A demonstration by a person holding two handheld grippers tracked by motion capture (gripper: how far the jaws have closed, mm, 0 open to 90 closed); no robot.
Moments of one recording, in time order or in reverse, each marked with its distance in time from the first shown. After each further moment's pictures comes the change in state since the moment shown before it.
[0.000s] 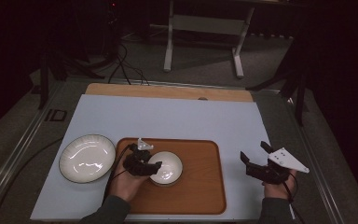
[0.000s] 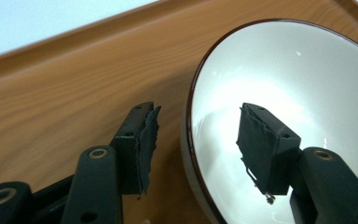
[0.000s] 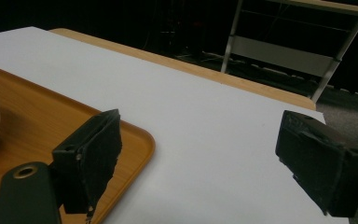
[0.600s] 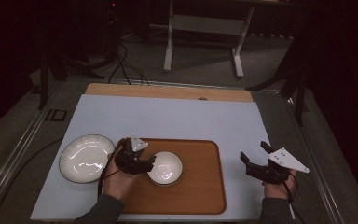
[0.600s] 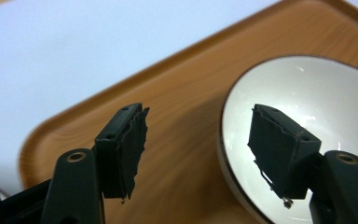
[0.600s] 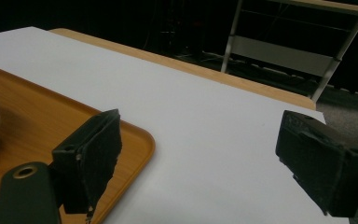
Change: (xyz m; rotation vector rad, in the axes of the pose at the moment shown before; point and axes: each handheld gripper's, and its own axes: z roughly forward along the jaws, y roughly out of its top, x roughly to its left) left arm 0.004 0.008 -0.037 -0.089 0.150 0.086; right arm 0.000 0.000 0.000 -0.001 0.000 0.000
